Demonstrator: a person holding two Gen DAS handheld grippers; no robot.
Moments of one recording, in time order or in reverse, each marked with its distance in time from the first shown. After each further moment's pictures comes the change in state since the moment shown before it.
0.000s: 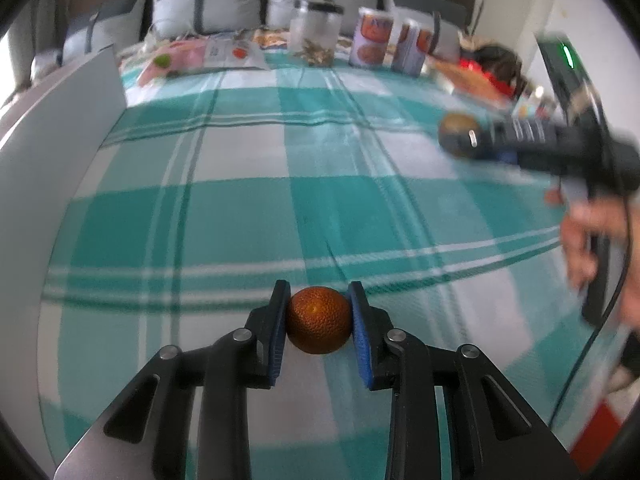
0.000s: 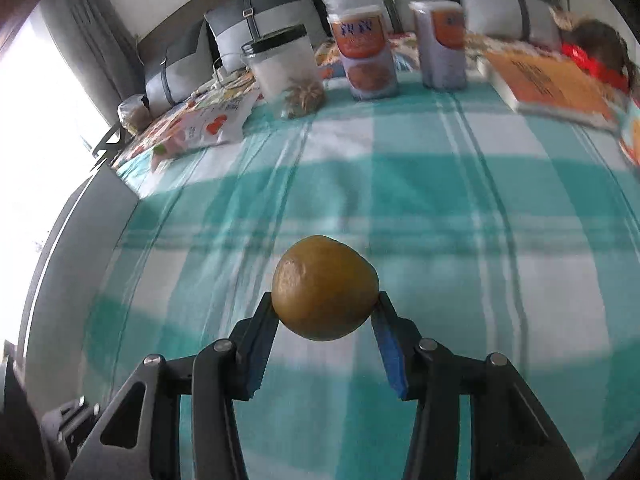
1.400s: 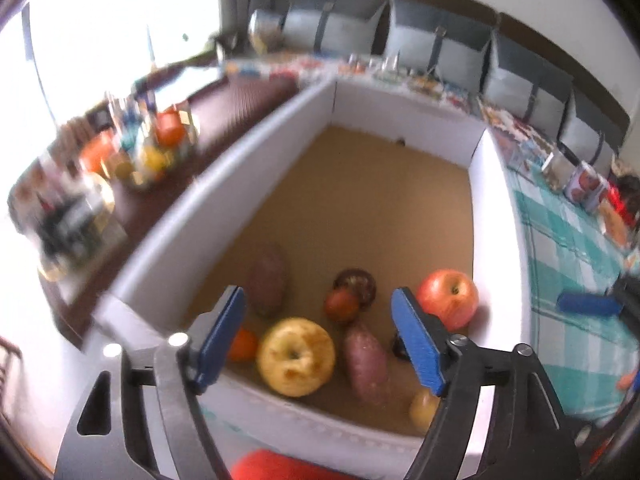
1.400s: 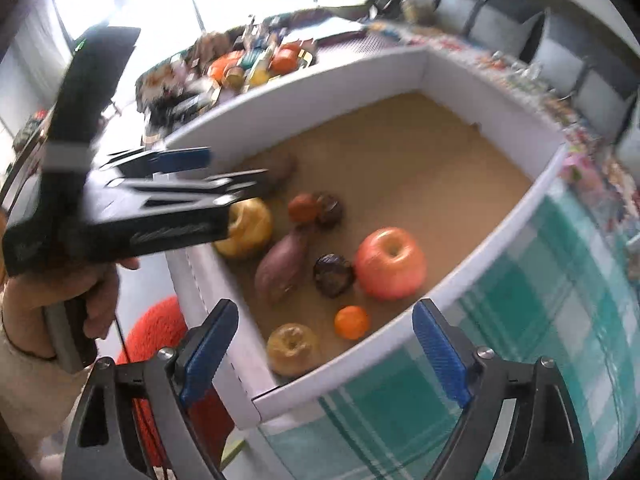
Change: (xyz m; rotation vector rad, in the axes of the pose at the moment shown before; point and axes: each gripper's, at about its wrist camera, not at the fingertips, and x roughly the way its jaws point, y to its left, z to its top) left arm -0.239 0.282 -0.045 -0.349 -0.129 0.481; right arm -0.041 0.461 -0.132 -0.819 0.233 0.260
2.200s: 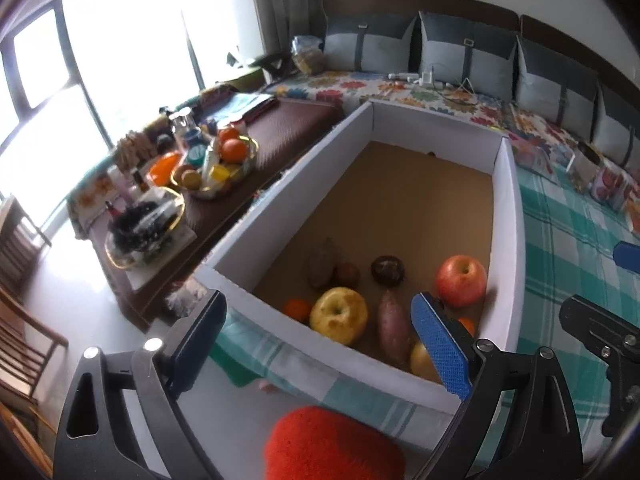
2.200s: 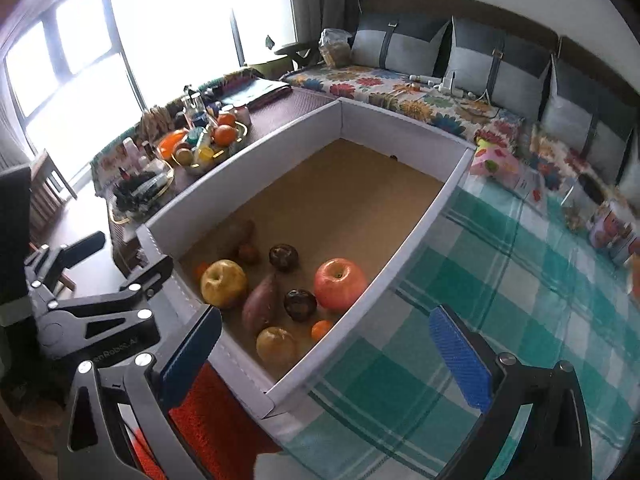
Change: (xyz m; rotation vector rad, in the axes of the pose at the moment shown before) left arm -0.067 -0.001 -0.019 -0.039 0.000 0.170; right arm -0.079 0.016 -0.003 0.207 -0.157 -0.178
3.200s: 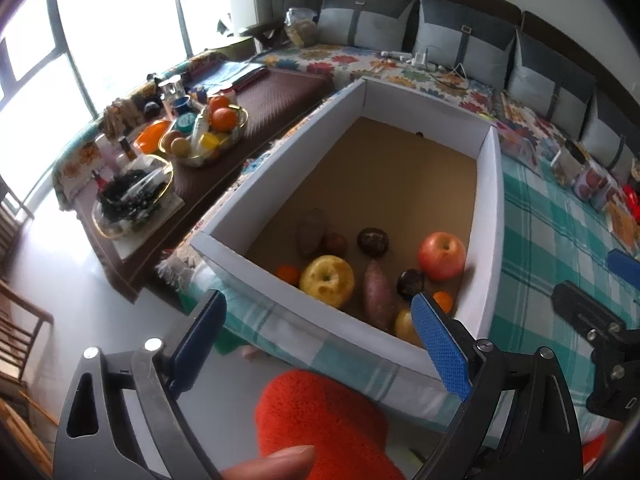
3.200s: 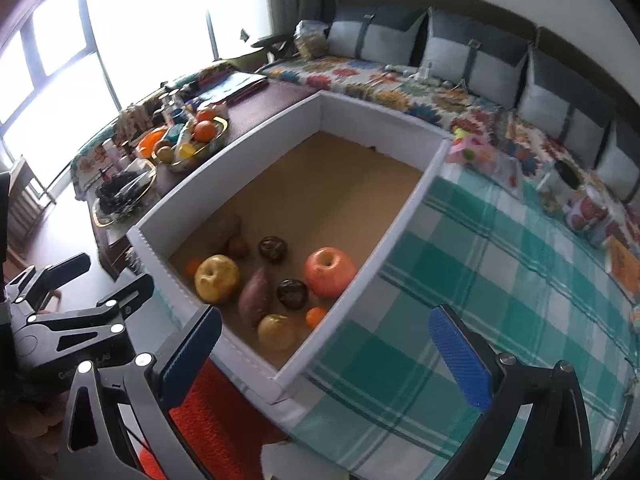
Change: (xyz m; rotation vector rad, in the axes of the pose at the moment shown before) left arm -0.015 0.009 0.001 -0.030 0.109 -0.066; right arm -0.020 0.010 -0.001 0.067 0.033 -0.086
